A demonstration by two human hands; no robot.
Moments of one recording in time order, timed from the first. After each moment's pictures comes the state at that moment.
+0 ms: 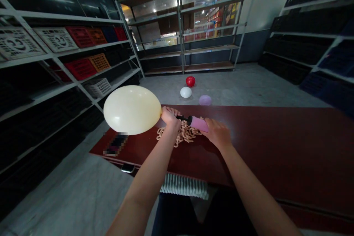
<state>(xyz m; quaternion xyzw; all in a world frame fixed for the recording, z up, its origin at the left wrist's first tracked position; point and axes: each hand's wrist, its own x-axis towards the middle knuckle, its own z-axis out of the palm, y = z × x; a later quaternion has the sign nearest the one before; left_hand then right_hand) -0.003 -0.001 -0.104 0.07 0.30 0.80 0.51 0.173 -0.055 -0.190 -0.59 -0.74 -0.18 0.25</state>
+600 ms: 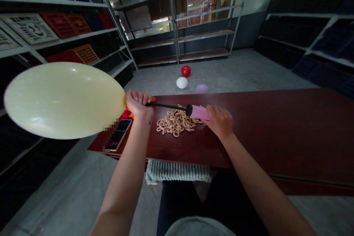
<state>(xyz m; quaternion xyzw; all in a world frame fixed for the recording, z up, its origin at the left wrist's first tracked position) -0.093 -0.038 -0.037 0.18 0.25 0.82 0.48 0.168 -0.067 -0.180 -0.56 -0.73 -0.29 0.29</state>
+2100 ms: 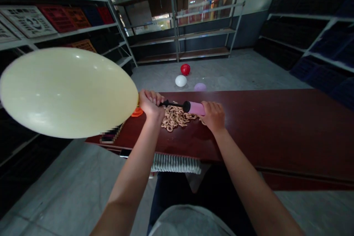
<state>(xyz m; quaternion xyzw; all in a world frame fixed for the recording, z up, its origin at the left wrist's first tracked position) -0.030 -0.063 -0.049 0.20 0.23 0.82 0.48 0.182 -0.062 -0.184 -0.56 -0.74 -0.22 0.30</state>
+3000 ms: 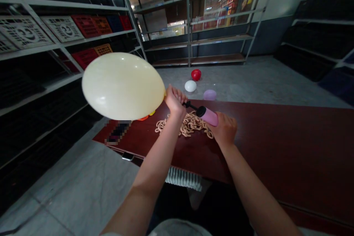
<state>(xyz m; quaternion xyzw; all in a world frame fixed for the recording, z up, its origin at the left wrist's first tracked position) 0.029 -0.017 -0.055 0.22 0.23 0.79 0.53 0.191 -0.052 -0.195 -0.60 -0.68 -0.19 0.37</state>
